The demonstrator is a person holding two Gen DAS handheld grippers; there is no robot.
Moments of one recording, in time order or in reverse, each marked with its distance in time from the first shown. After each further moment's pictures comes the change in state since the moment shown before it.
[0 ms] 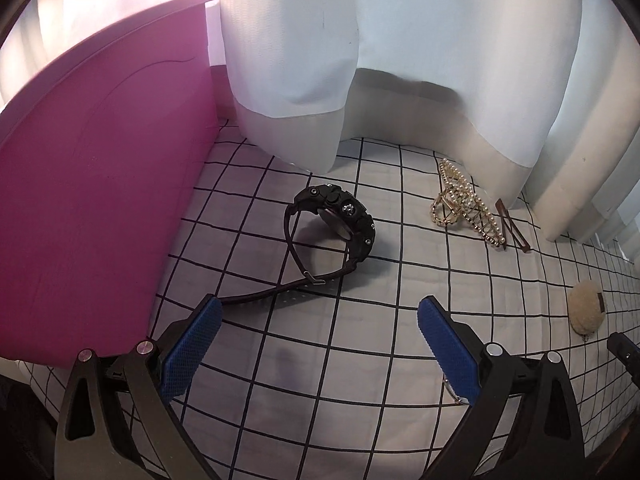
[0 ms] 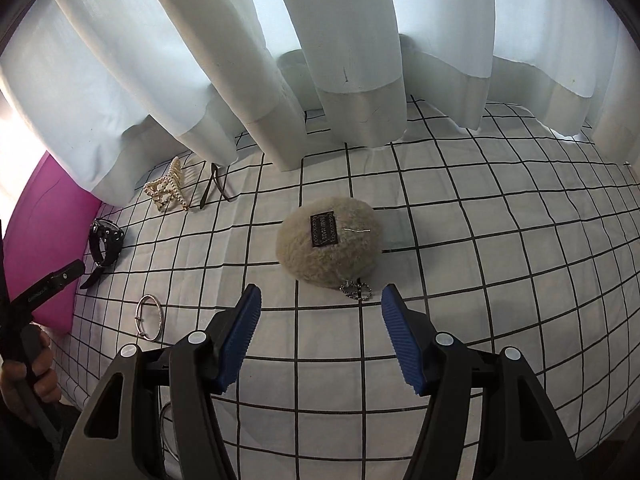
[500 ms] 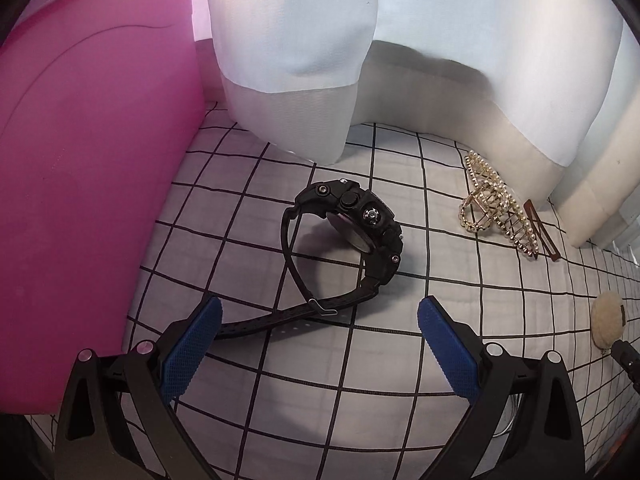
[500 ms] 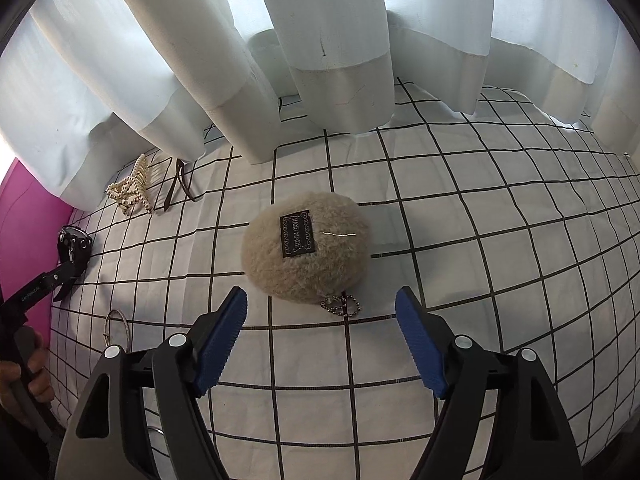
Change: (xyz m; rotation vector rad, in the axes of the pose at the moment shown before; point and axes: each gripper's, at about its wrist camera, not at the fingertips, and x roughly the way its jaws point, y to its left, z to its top) left arm 0.043 0.006 0.007 -0.003 0.034 -0.012; right arm 0.032 -0.005 0.002 0.027 0.017 -0.065
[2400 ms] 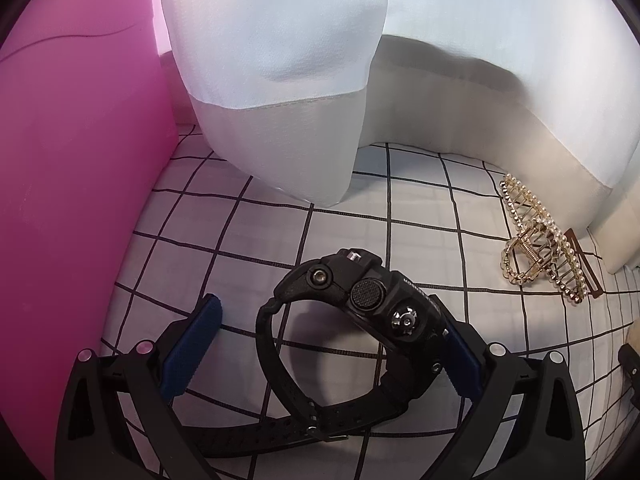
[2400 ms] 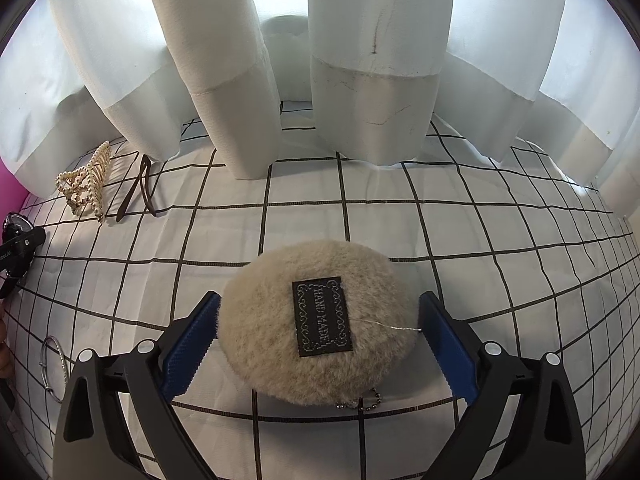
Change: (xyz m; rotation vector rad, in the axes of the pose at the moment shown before) left arm 0.066 -0.005 0.051 0.039 -0.070 0.025; right arm 0.076 0.044 0.051 -0.125 -0.089 -0.142
